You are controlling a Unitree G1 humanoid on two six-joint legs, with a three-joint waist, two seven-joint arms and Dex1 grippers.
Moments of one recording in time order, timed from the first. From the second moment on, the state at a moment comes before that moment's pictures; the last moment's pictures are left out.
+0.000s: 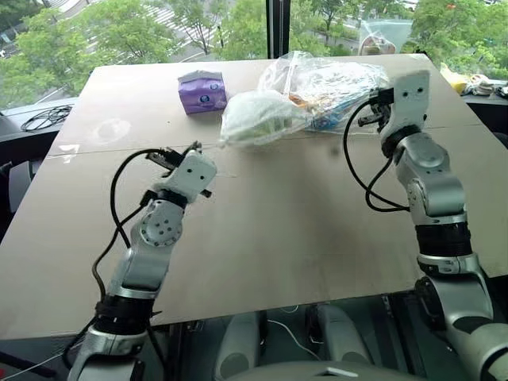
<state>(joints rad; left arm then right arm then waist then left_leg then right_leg) -0.29 0.57 -0.04 -0.18 0.37 0.08 0.00 -0.77 -0.31 -0.02 0.09 0.08 0.34 0.08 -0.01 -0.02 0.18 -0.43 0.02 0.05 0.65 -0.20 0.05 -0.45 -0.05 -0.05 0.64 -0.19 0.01</state>
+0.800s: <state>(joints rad) -0.38 0.34 0.24 -0.10 0.26 0.25 0.19 -0.78 -0.24 -0.23 0.30 0.05 0.32 -0.23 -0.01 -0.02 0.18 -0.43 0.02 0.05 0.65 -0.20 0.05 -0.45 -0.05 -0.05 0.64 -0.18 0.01</state>
